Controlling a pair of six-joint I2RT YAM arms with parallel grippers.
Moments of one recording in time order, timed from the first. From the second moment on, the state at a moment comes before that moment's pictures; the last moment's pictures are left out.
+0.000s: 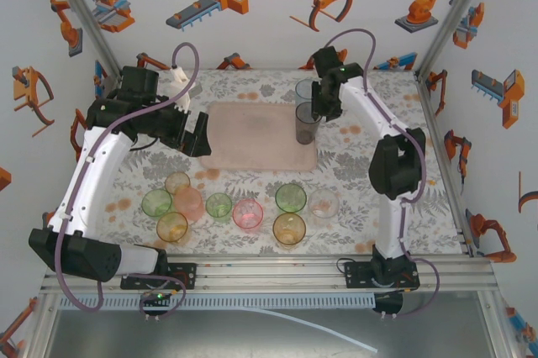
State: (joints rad) left arm -0.26 1.34 1.53 -1.15 0.45 0.24; right arm 0.36 2.05 1.95 -1.01 0.09 0.32
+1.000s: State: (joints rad) left arm -0.26 1.41 1.55 -1.11 0.38 0.24; right arm 0.42 1.08 1.11 -1.08 0.02 0.39
